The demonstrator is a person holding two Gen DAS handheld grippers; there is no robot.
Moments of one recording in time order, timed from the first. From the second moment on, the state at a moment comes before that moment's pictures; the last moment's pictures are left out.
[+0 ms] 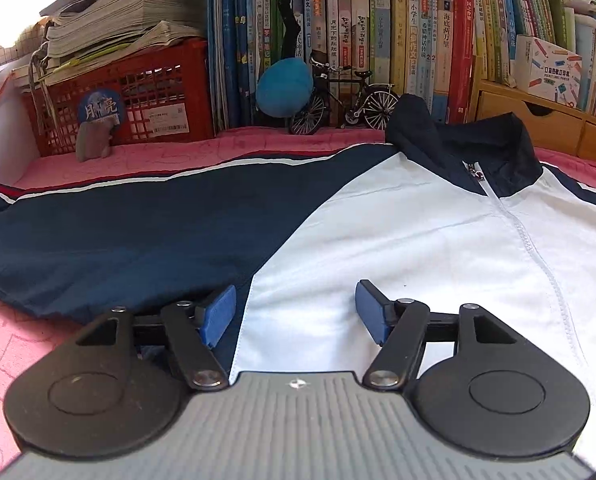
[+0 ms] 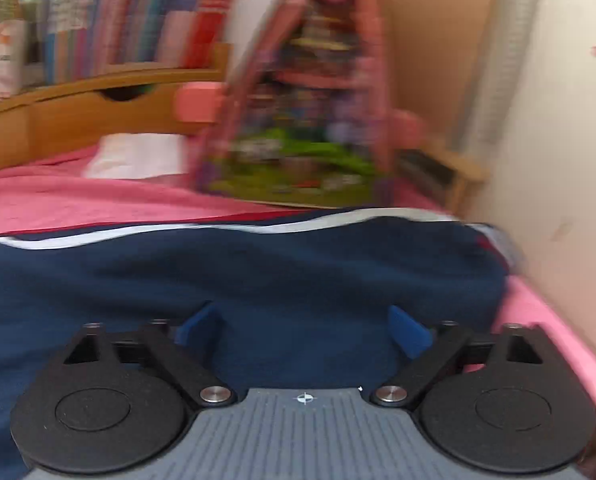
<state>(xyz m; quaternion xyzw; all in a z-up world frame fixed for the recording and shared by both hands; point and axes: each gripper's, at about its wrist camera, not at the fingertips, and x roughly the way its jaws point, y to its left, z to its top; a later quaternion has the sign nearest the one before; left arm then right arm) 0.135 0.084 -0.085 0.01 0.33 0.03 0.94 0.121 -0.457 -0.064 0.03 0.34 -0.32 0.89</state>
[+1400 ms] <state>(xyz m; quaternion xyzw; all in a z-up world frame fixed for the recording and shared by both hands) -0.088 0.118 -0.067 0.00 0.22 0.03 0.98 -0.135 -0.263 -0.066 -0.05 0.21 -0.16 0.96</state>
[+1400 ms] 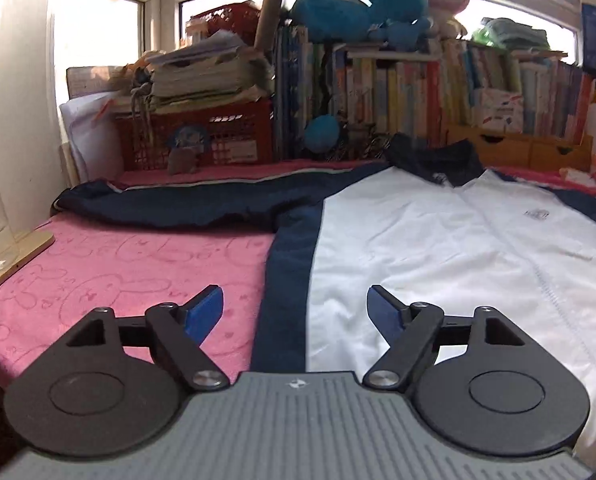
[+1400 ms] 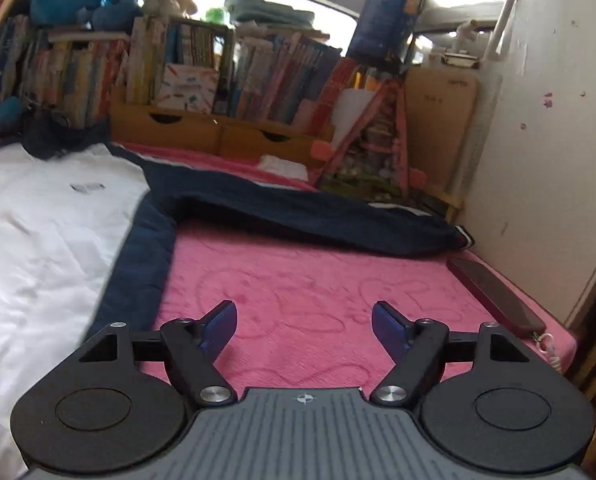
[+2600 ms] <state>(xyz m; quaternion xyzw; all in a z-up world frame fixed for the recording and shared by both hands) 0.022 0.034 -0.078 0.00 0.28 -0.07 0.96 0.021 -0.249 -0.039 0.09 0.28 0.11 0.95</state>
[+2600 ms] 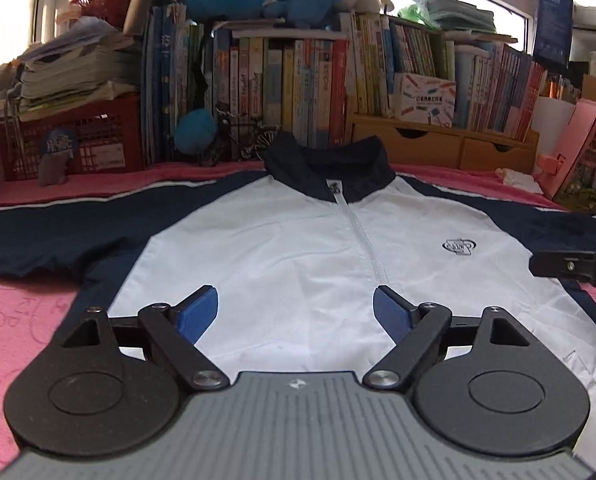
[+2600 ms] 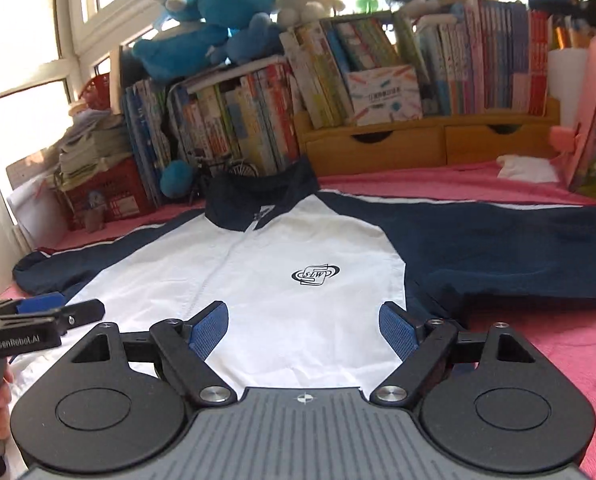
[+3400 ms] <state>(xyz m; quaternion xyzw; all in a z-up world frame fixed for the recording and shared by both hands) 0.030 0.030 -0.096 0.02 0.34 -0.05 0.94 0.042 -0.575 -0.057 0.27 0.20 -0.37 0.87</state>
